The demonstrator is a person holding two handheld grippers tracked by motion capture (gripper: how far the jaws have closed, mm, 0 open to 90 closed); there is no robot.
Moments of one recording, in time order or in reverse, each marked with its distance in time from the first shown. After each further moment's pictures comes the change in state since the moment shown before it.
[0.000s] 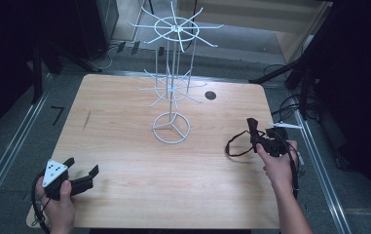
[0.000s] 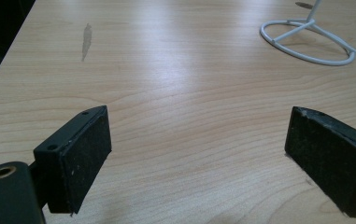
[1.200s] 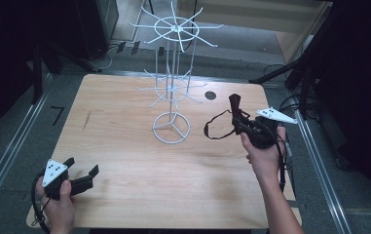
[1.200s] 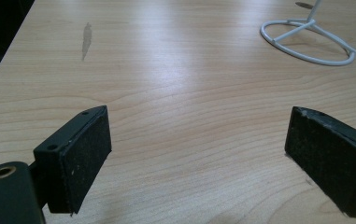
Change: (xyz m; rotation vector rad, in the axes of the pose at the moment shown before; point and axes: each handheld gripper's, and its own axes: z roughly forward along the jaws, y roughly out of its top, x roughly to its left) left arm 0.000 0.000 0.000 0.002 0.001 -0.003; right arm 0.080 0.032 -0.047 -0.317 0.178 -0.141
